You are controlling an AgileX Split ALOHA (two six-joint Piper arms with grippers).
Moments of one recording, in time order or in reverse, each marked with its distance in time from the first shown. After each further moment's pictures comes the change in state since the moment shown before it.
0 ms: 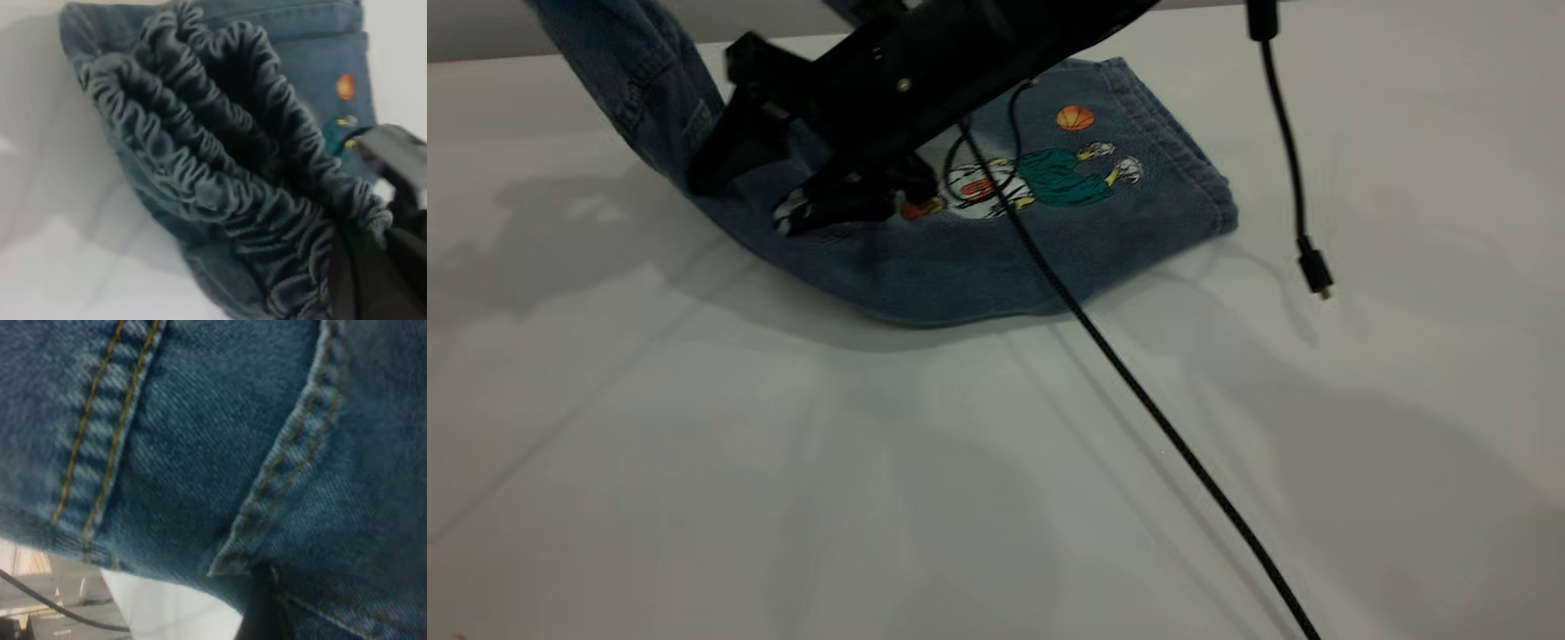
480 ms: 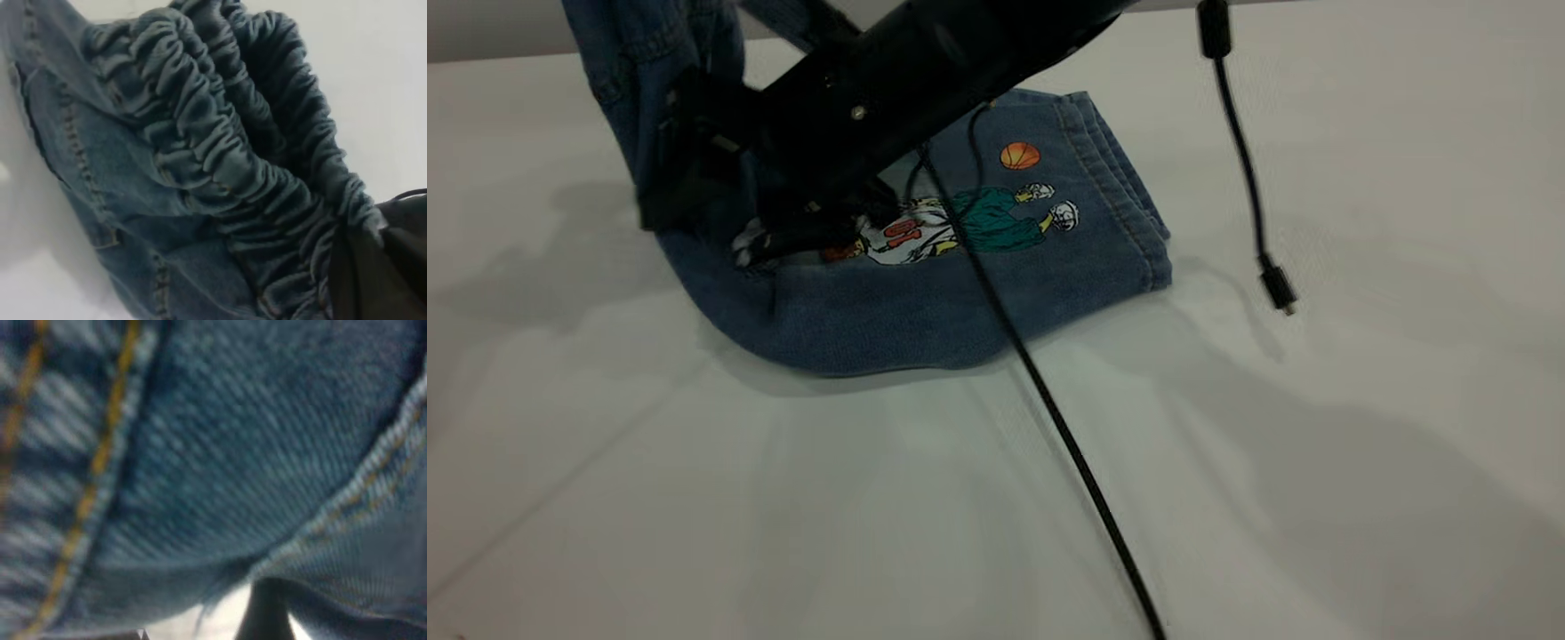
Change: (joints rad) left arm -0.074 -0.063 0.000 0.010 0.002 0.000; right arm 0.028 -0.004 0.000 -0.013 0.003 0.000
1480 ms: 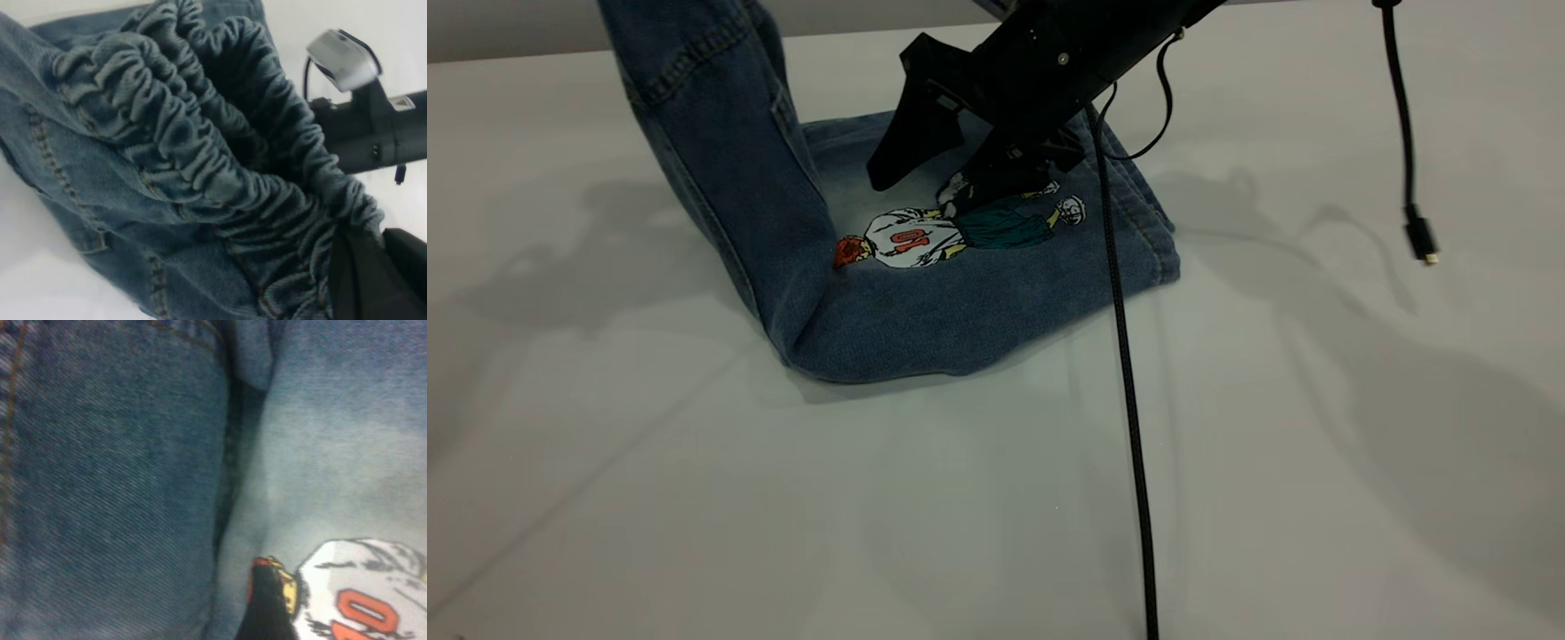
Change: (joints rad) left arm -0.057 0.001 0.001 -0.003 0.008 -0.003; right arm -0.209 0.002 0.000 -0.248 0.081 0.044
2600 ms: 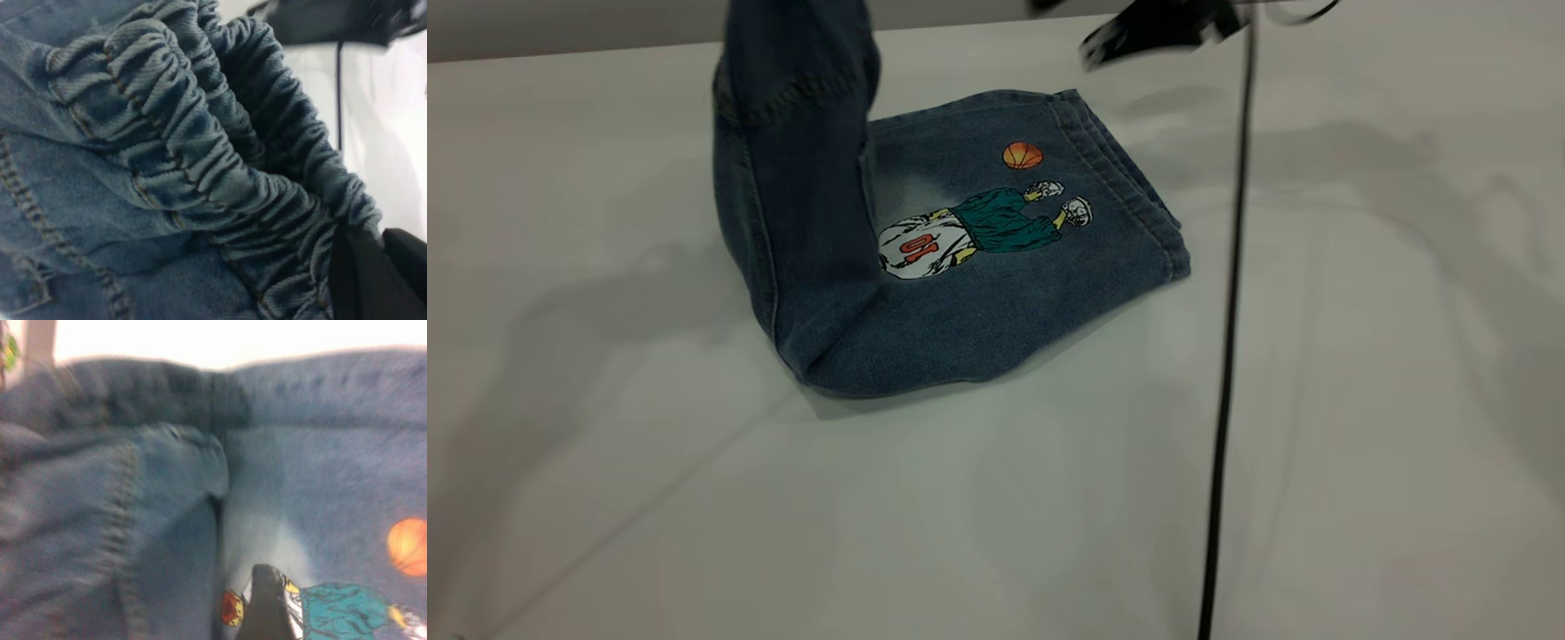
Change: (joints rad) left arm -0.227 0.044 -0.001 -0.001 -0.089 0.026; right arm -0.294 -0.124 -0.001 0.030 0.179 0.020
